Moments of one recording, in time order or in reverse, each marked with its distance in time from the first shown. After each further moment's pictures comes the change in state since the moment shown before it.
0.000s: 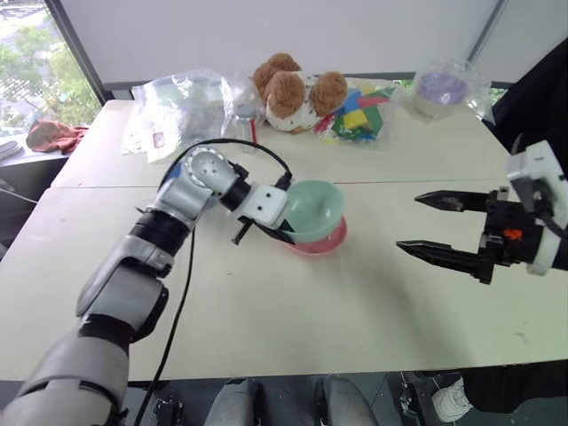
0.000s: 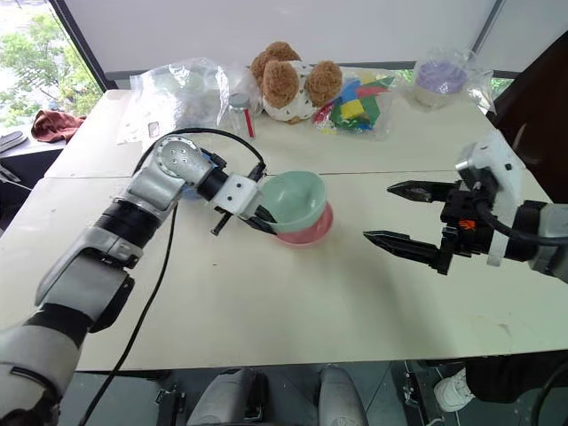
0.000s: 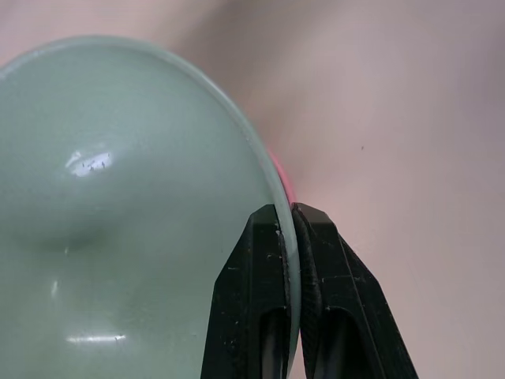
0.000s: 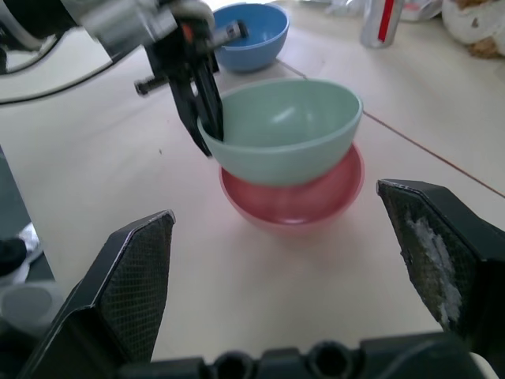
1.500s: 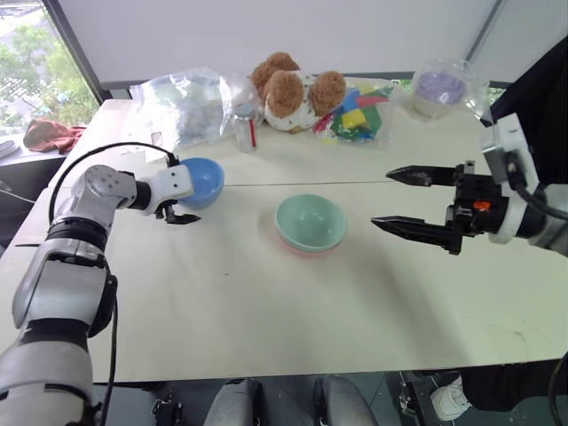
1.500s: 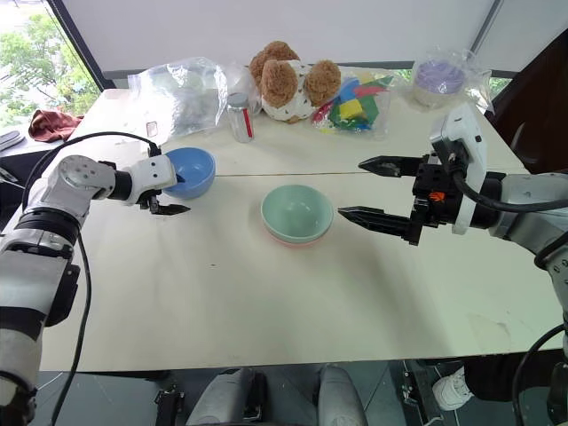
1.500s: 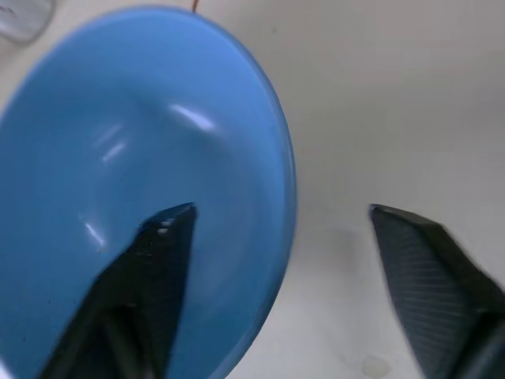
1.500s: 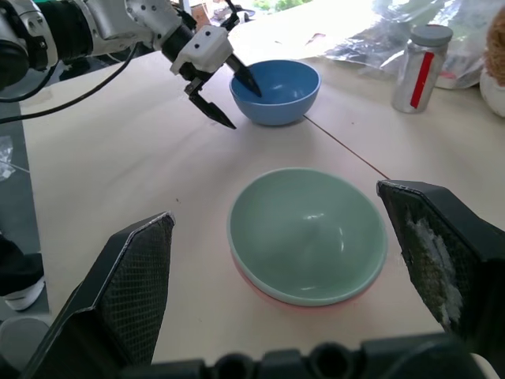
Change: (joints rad) left arm 0.024 0.283 0.216 0.528 0.294 -0.013 0.524; right arm -0.223 -0.022 0.333 0.193 -0.019 -0.239 -0.011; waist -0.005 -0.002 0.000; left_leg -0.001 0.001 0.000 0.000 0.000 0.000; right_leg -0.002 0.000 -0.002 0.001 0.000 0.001
